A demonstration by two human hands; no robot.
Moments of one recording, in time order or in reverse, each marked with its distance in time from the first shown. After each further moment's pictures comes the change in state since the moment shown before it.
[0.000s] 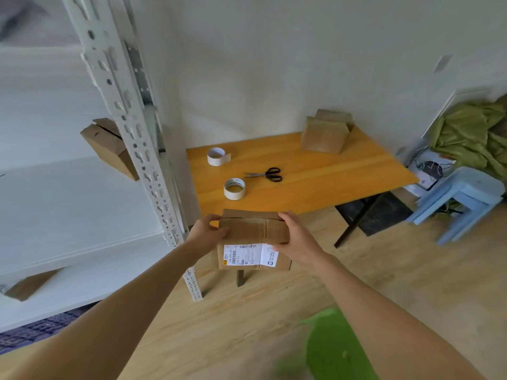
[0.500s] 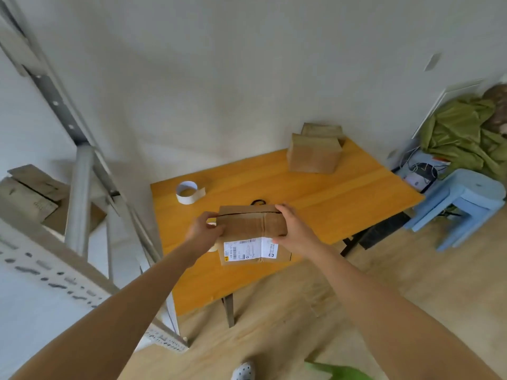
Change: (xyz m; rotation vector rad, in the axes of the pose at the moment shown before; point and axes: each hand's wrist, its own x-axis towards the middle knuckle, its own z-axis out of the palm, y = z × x) left_hand 0.202 0.092 0.030 -0.010 -0.032 0.046; right_hand 0.195 0.043 -0.080 -0.004 0.044 0.049
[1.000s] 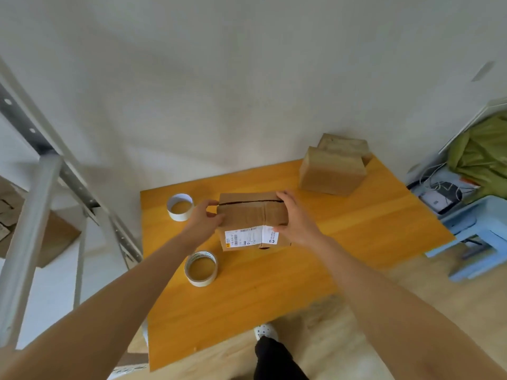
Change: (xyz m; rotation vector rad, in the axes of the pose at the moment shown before) left_hand 0.136 0.043 0.000 -0.029 0.038 -0.004; right_hand 0.158 0.015 -0.035 -0.072 0.012 -0.080
